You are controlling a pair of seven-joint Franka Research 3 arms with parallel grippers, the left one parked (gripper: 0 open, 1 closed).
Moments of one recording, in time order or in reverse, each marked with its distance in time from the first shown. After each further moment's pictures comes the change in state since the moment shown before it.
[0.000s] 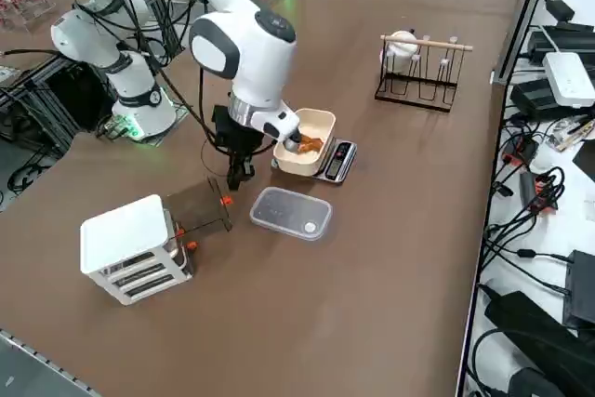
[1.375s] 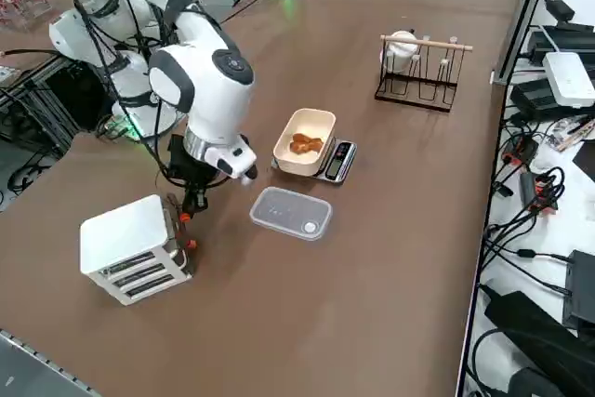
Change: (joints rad) arm -0.165 -0.007 -0.003 -0.057 -0.134 0.023 -0.034
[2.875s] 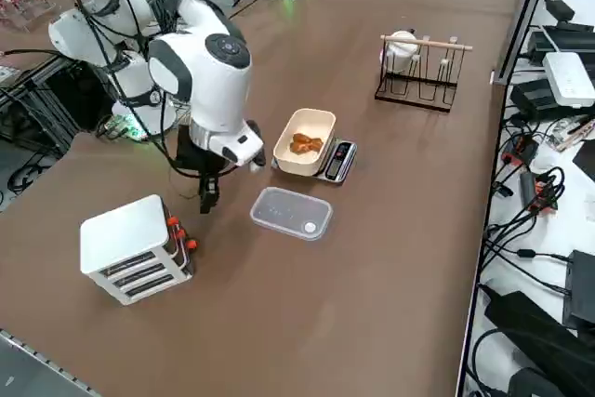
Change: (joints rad) arm -0.007 -0.022 0.048 0.006 0.109 0.044 -0.008
